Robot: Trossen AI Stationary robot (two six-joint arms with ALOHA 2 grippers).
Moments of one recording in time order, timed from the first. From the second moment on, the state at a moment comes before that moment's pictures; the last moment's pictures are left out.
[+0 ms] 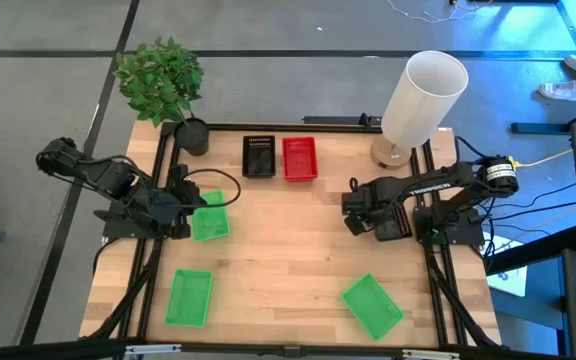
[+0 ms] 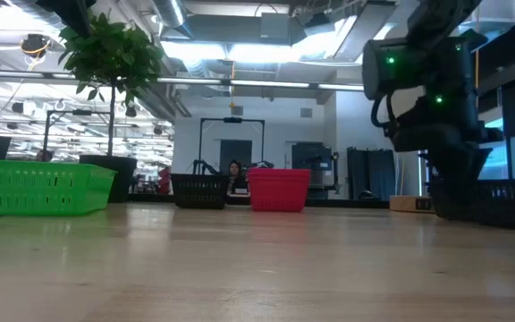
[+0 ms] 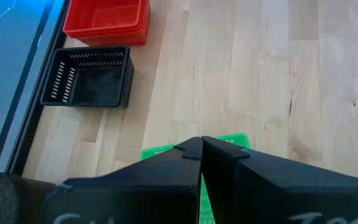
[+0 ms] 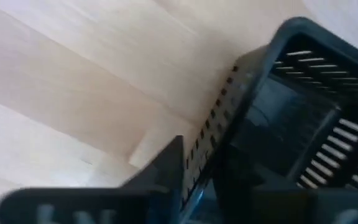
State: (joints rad) left arm -0.43 0.87 1.04 -1.11 -0.51 -0.36; right arm -0.02 1.52 0.82 -0.95 0.08 0.99
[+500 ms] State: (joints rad) left arm -0.43 0.87 1.04 -1.11 -0.51 -0.36; right arm 0.02 1.53 0.99 -0.75 0.05 0.48
